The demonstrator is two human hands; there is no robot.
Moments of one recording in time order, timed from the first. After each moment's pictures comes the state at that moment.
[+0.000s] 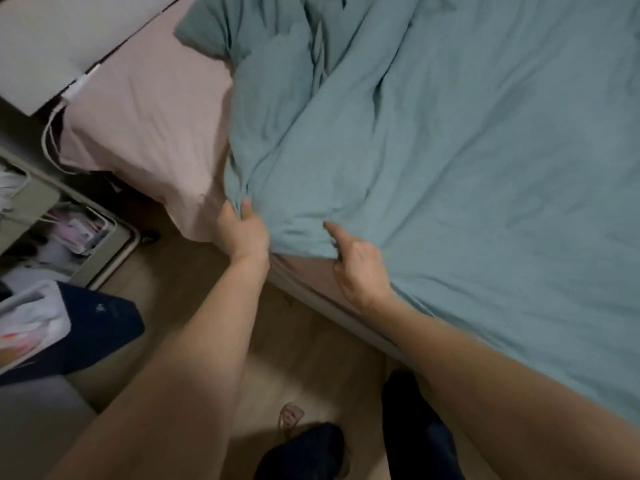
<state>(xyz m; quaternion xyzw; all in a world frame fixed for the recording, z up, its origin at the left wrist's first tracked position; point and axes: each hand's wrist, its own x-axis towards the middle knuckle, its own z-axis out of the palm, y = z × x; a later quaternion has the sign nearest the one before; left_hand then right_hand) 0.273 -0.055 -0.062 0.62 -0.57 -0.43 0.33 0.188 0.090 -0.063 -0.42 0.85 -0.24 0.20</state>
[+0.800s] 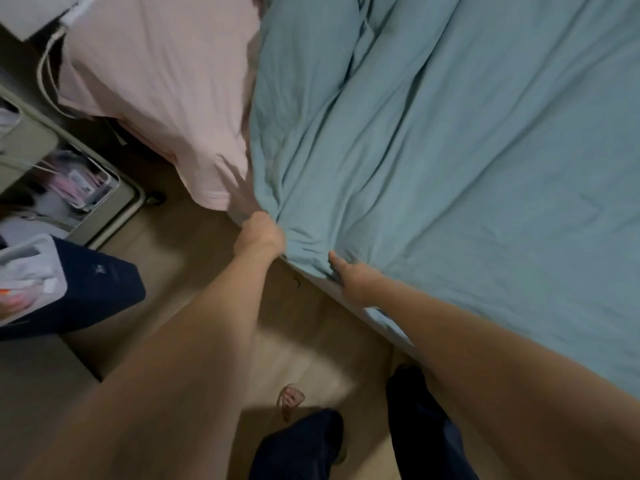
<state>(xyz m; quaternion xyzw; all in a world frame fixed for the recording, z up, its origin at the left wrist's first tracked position) 0.309 -0.081 -0.144 0.64 -0.68 -0.34 -0.10 0.198 0.058 -0.166 -0.46 0.75 0.08 0.47</state>
